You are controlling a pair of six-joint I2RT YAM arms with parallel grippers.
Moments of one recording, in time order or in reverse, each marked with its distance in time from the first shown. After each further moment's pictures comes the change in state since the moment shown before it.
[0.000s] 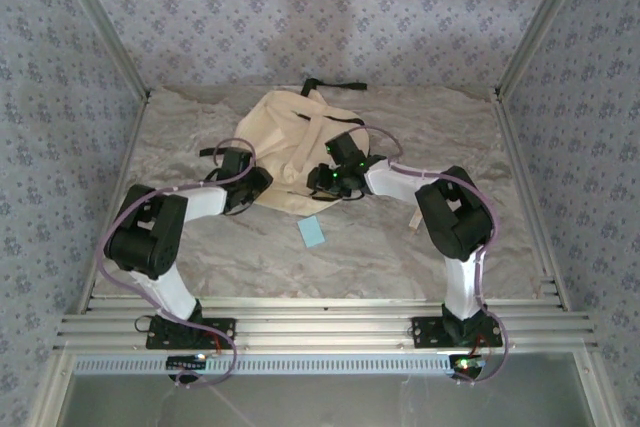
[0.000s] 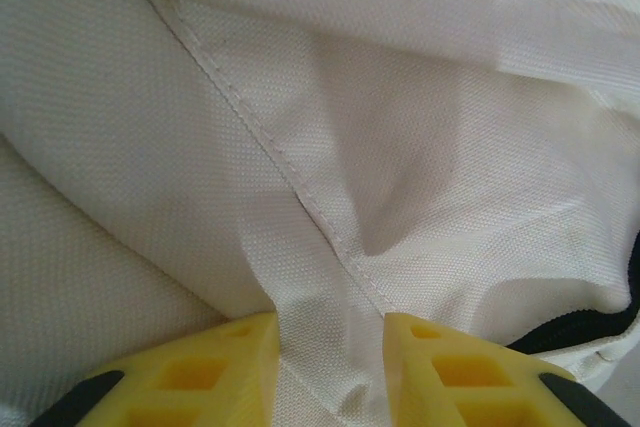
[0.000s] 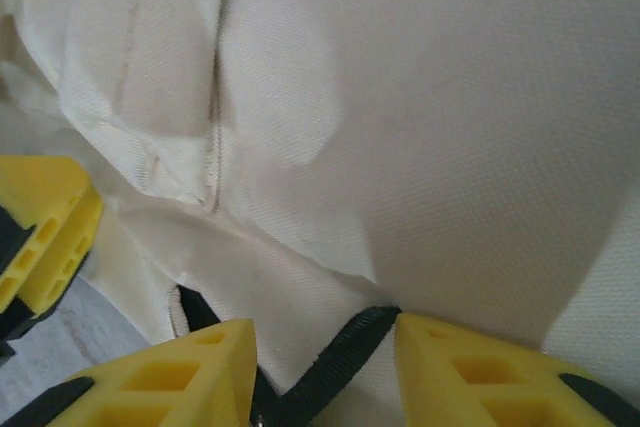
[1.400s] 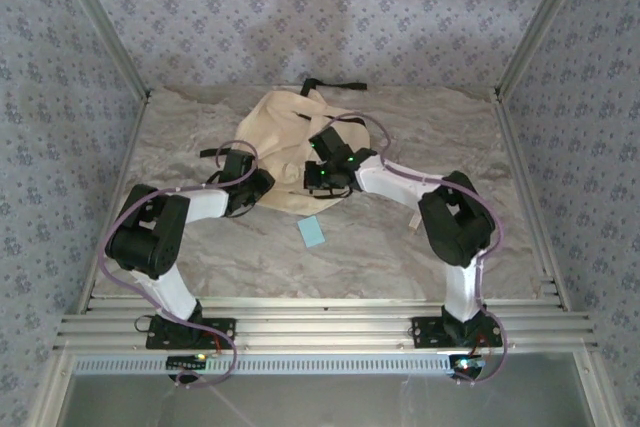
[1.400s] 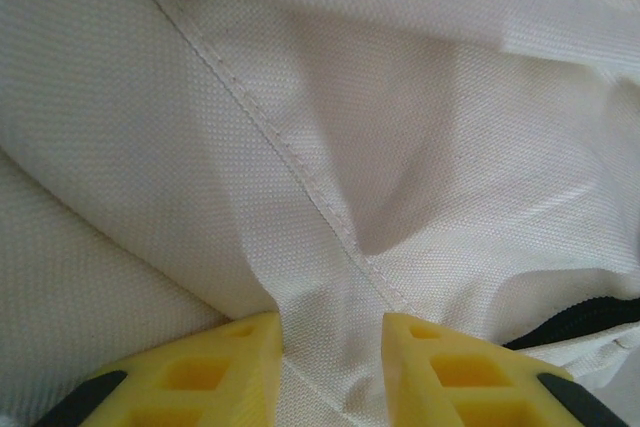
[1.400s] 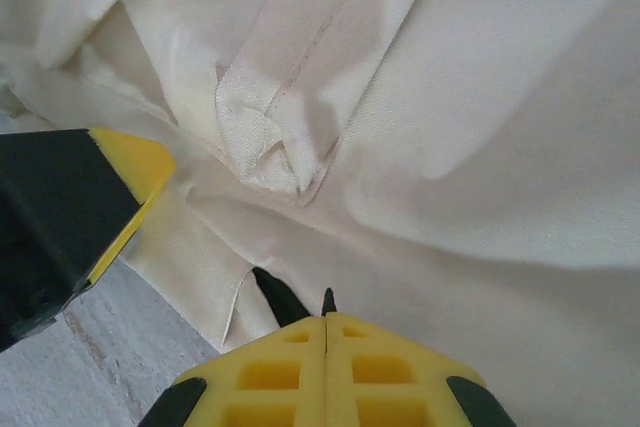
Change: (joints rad) left arm -0.016 0.008 -0.017 0.028 0.000 0.000; right arm 0.079 -0.051 0.110 -0.146 0.141 -0.150
